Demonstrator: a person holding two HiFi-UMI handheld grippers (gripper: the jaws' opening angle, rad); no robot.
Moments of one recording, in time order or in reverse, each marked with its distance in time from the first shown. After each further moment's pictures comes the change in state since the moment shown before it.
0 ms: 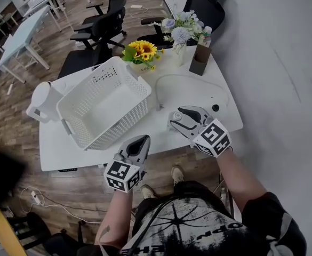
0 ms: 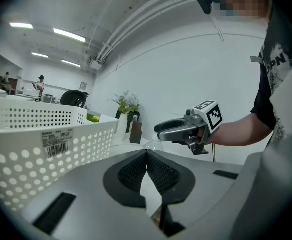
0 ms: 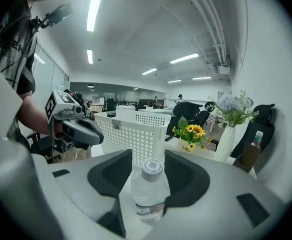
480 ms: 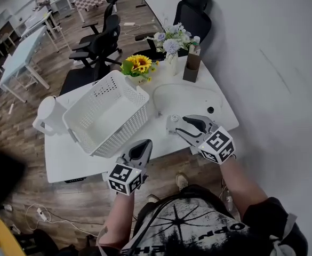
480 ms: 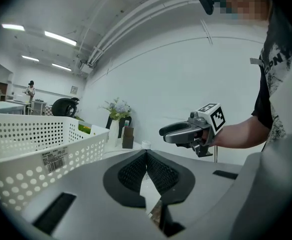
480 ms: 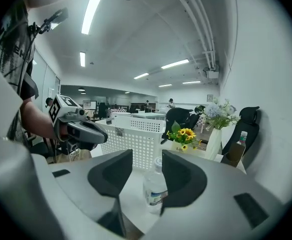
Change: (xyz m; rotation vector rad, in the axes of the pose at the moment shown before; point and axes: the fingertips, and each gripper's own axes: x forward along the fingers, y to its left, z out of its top) left arm -0.018 -0.020 0.023 0.071 -0.031 -0.077; right arm -0.047 0.019 0.013 0.048 -0.049 -0.104
